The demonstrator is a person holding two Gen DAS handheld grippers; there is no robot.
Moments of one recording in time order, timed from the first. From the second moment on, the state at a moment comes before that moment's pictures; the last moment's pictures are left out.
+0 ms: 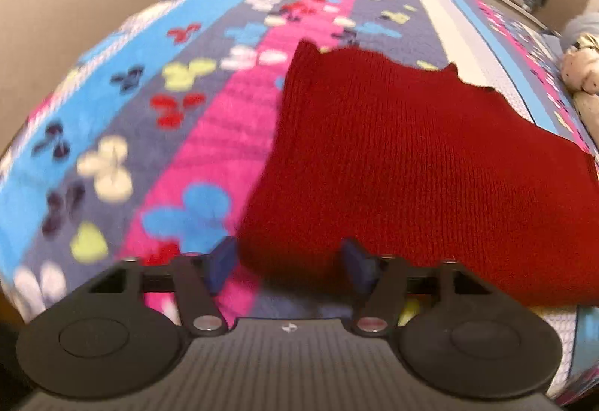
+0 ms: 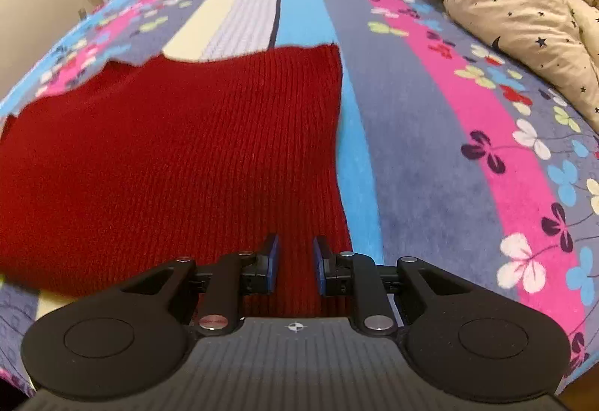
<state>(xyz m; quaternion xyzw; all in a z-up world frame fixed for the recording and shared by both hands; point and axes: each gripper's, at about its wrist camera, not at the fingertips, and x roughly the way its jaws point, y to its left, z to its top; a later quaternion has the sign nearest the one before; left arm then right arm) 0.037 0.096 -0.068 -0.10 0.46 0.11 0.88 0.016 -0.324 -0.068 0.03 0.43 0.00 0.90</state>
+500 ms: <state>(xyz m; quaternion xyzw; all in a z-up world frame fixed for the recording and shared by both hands) 0.048 0.124 -0.100 -0.34 0.44 0.11 0.82 0.017 -0.318 -0.068 0.00 0.47 0.02 0.88</state>
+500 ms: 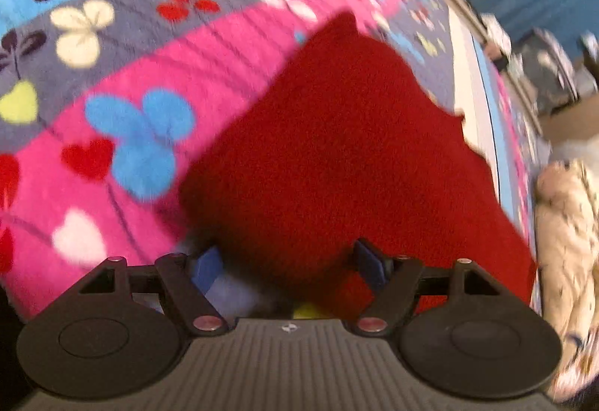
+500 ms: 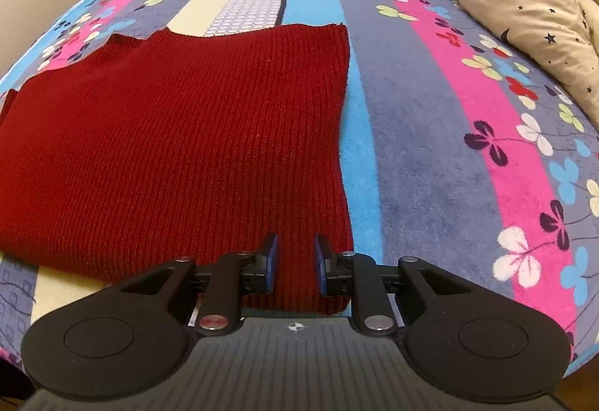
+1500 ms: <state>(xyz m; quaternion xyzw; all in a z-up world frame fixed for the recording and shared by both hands) 0.048 -0.091 0.015 -0.03 0.26 -0.12 0.96 0.002 -0.390 -0.030 0.13 0.33 -0.12 0.93</state>
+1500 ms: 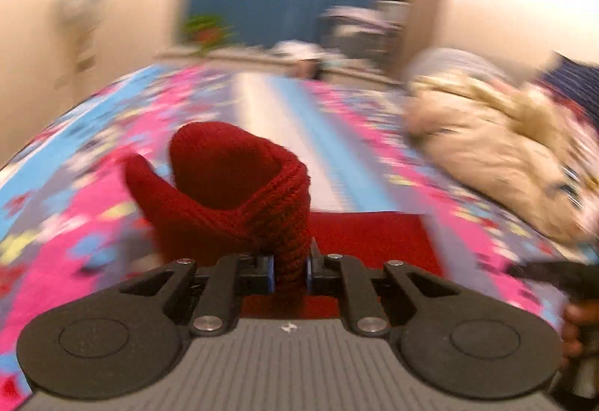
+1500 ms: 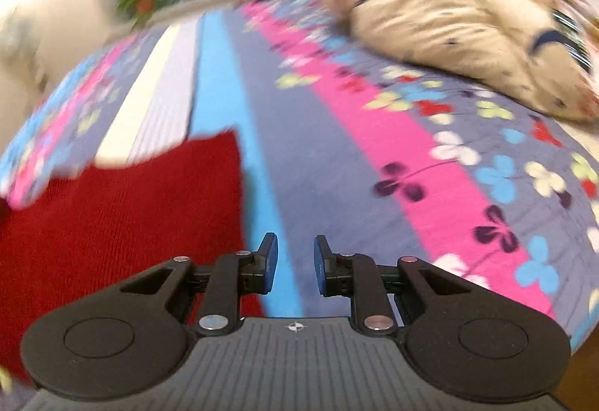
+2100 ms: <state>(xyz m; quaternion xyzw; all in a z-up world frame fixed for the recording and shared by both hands) 0.030 -0.200 -0.037 0.13 0.33 -0.36 0.86 -0.012 -0.413 -0.027 0.23 0.28 -0.03 0.93</state>
